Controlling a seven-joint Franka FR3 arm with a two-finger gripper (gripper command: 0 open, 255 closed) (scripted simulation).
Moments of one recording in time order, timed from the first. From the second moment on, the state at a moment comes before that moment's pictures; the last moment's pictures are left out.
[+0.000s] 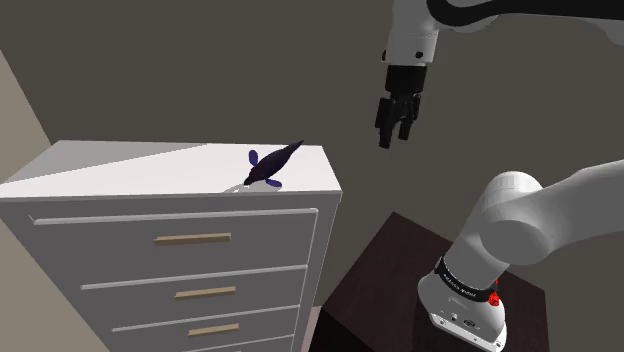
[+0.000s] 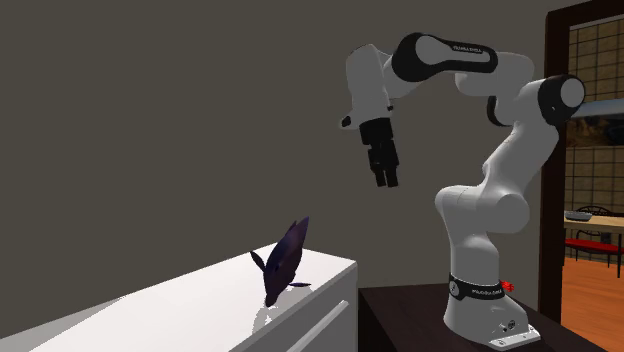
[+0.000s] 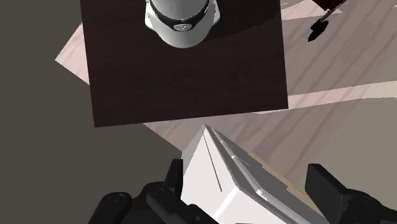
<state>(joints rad) 0.02 -0.77 0.02 -2.41 0.10 1.47 0.15</state>
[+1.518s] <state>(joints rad) 0.02 0.24 0.33 -1.52 0.09 1.35 1.11</state>
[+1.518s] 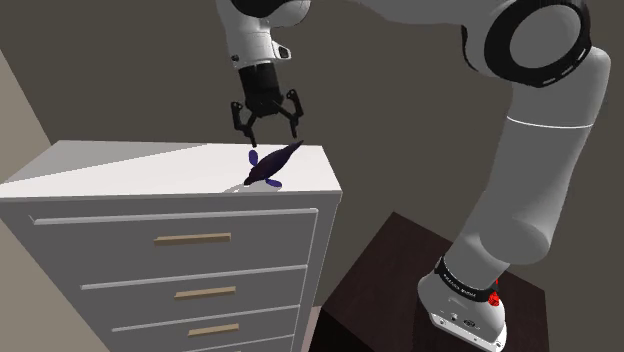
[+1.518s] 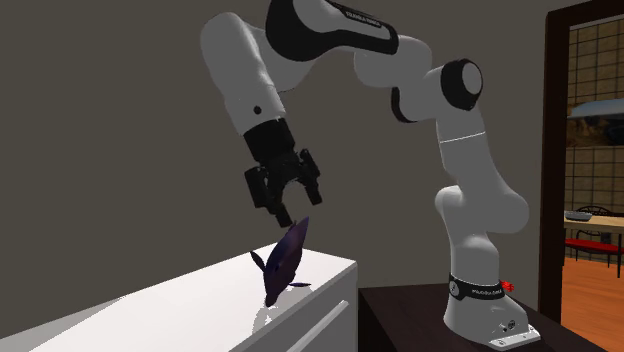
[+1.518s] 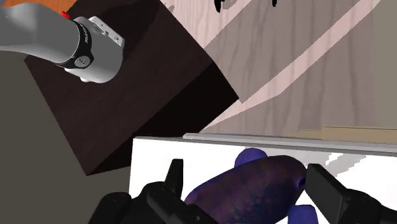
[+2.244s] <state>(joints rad) 0.10 0.61 0.29 -1.10 0.04 1.23 1.33</state>
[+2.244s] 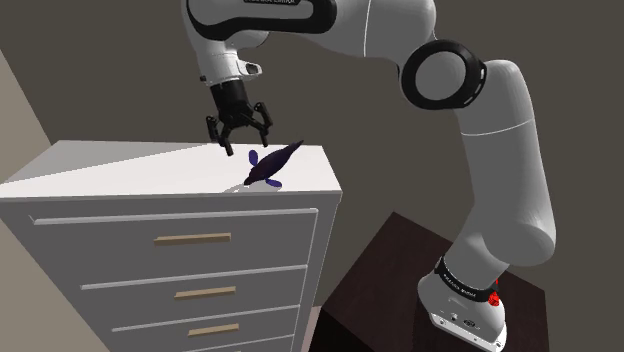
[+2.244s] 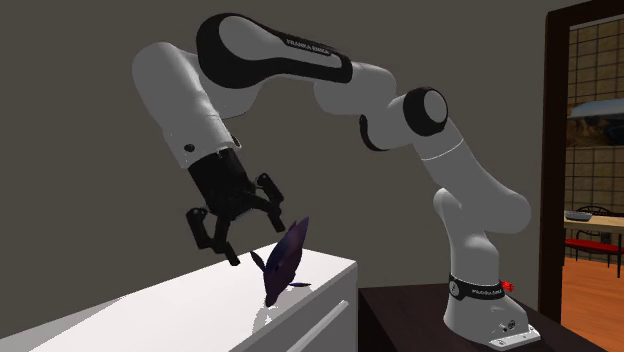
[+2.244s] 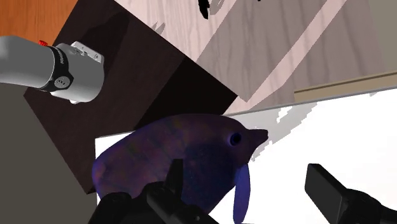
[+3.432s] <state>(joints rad) 0.10 0.61 0.29 -1.10 0.04 1.24 1.33</state>
